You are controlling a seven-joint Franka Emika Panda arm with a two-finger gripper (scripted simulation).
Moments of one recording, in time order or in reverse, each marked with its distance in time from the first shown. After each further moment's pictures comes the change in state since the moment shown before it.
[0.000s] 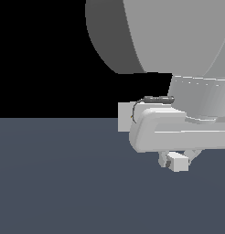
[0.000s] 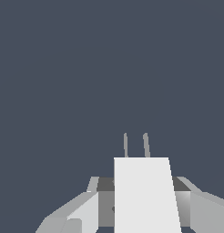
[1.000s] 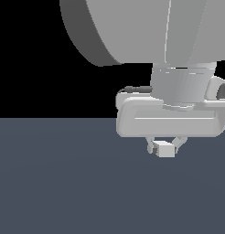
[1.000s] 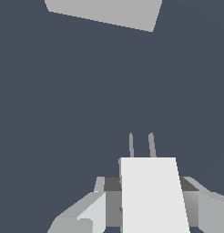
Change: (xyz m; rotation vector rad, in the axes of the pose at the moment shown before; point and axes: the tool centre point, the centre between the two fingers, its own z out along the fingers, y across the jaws) arm 0.025 -0.019 -0.012 -0.036 0.004 0.088
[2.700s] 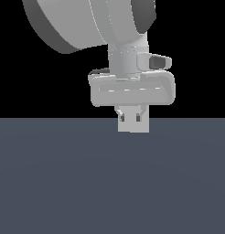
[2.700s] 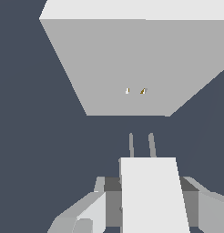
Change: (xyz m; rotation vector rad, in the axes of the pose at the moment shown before) arm 0.088 -0.055 -0.034 -0.122 0.000 0.284
